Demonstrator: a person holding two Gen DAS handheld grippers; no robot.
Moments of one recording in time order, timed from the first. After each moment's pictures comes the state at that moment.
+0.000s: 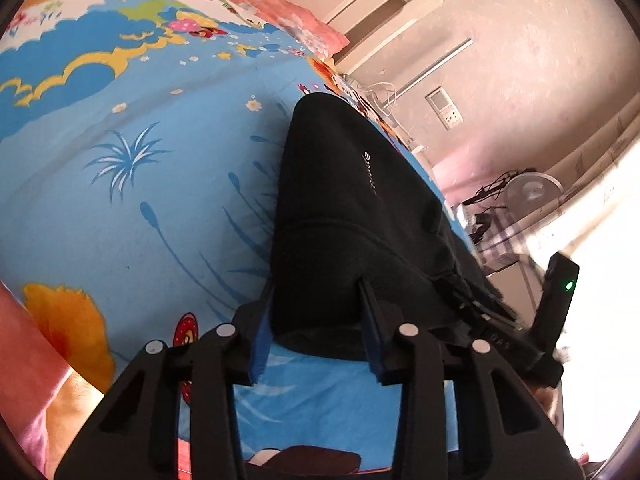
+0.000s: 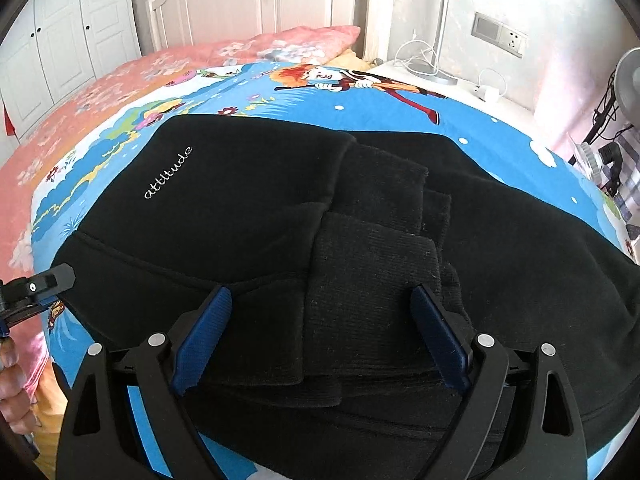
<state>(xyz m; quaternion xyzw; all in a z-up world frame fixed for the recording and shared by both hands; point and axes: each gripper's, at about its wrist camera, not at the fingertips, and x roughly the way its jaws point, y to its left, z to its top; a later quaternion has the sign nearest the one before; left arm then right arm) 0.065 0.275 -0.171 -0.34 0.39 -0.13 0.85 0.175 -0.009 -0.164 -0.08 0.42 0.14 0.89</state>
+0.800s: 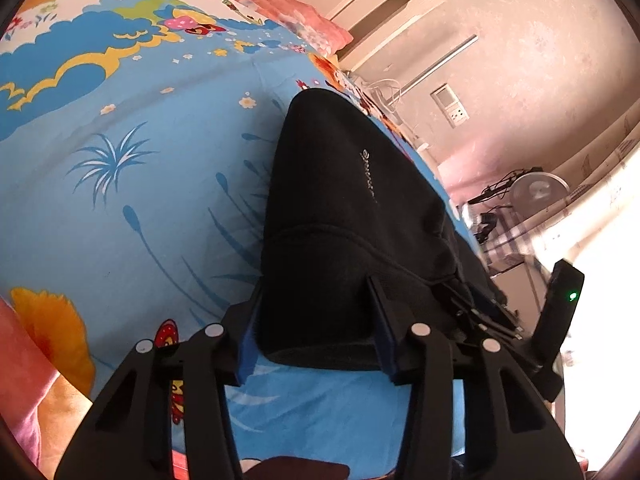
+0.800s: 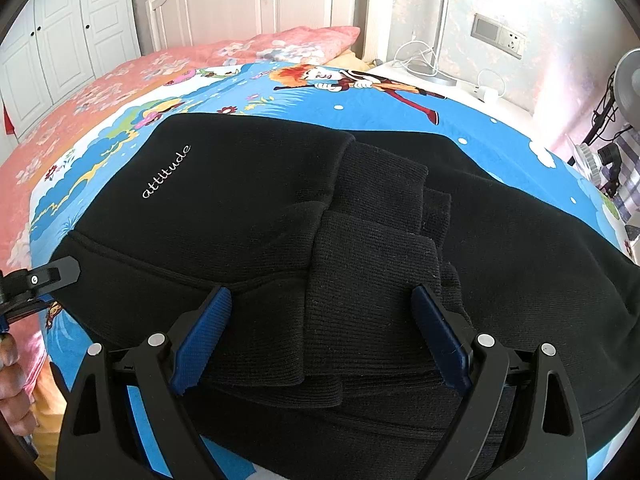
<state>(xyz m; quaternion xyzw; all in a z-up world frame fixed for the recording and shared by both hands) 0.076 0.269 -0.170 -0.34 0.40 -0.13 0.84 0.176 -0.010 -0.161 -0.08 0.43 0.14 0.89</state>
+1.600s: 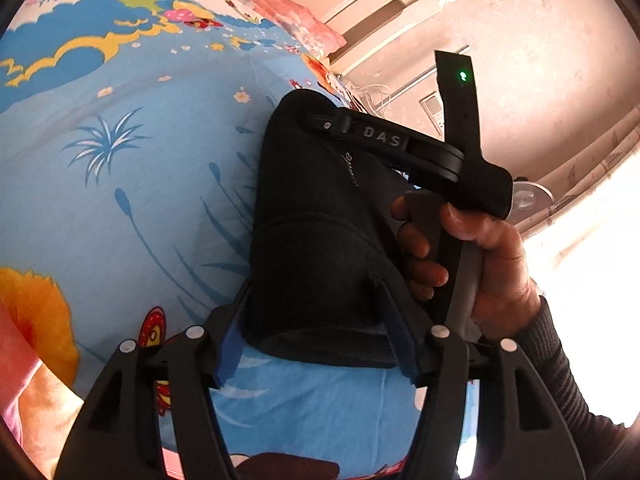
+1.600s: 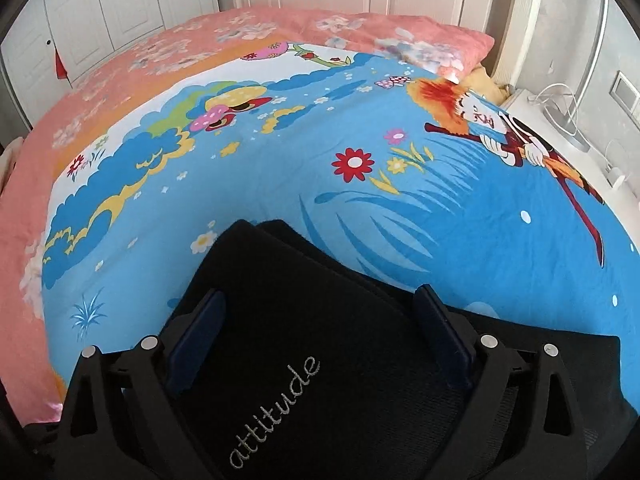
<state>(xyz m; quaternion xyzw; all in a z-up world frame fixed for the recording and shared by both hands) 0.071 0.265 -0.174 -0.35 0.39 -0.14 0.84 0.312 0.145 -0.165 -0.15 0.45 0.28 0.83</state>
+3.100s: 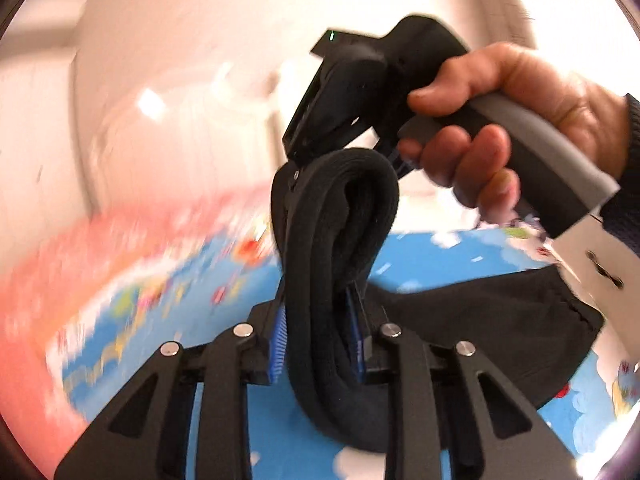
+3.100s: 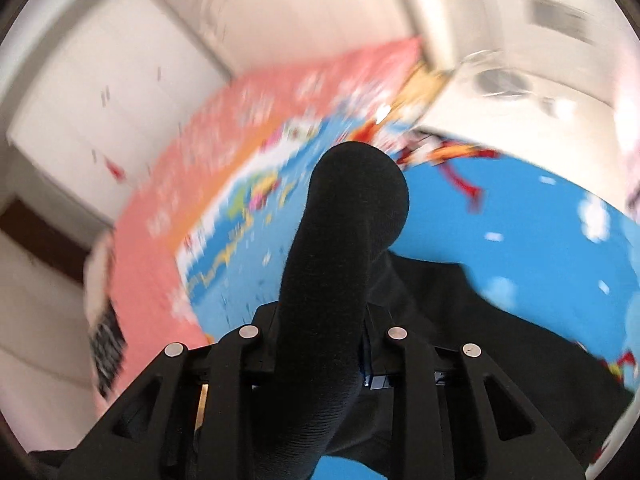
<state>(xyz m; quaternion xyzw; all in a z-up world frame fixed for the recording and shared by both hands) 0.048 -0.016 -0.004 0.08 0.17 -0.02 0.98 0.289 -0.132 0.043 0.09 0.48 0.34 0.80</state>
